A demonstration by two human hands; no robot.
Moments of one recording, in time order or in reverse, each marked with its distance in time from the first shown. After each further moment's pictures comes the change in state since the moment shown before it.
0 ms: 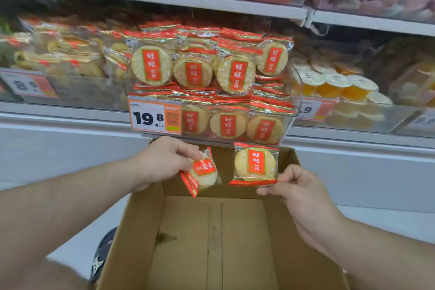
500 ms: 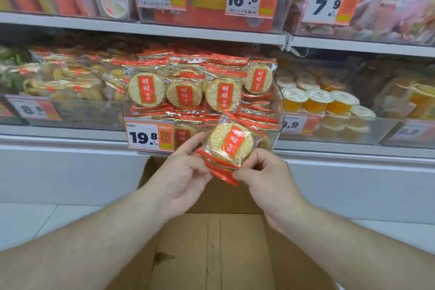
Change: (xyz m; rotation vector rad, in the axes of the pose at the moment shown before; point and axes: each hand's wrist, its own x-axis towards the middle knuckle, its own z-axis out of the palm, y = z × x) left_hand -0.023 0.050 0.054 -1.133 -0.007 0.080; right_hand 0.005 -0.044 0.033 -0.031 -0.042 -0.221
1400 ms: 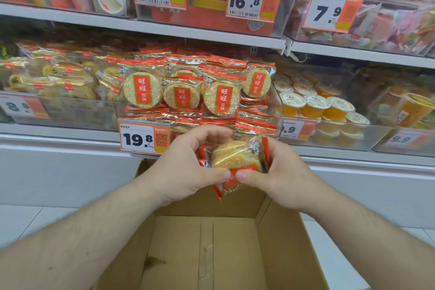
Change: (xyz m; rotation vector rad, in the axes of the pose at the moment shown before) left_hand 0.003 0.023 0.002 0.959 -0.272 0.477; right_hand 0.015 -0.034 -0.036 -0.359 -0.317 -0.194
